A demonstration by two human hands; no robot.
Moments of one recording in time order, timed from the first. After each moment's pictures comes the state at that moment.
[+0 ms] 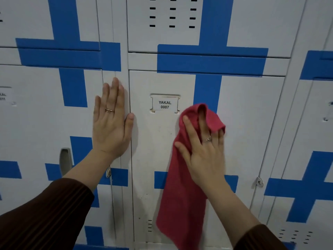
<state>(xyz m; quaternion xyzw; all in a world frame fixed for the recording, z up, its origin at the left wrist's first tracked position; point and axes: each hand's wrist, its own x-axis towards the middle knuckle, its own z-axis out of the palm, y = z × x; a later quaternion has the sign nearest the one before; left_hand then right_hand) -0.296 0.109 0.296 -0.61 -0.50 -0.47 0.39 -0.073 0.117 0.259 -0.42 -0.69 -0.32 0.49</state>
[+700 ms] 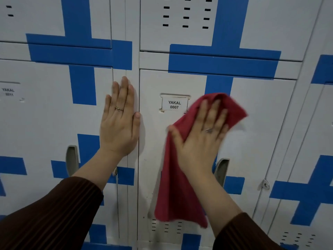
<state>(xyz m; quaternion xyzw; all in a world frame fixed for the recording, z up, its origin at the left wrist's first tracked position) -0.296 0.110 0.298 -0.61 -0.47 -0.50 0.39 -0.121 0.111 0.281 -0.52 -0.60 -0.24 0.55</state>
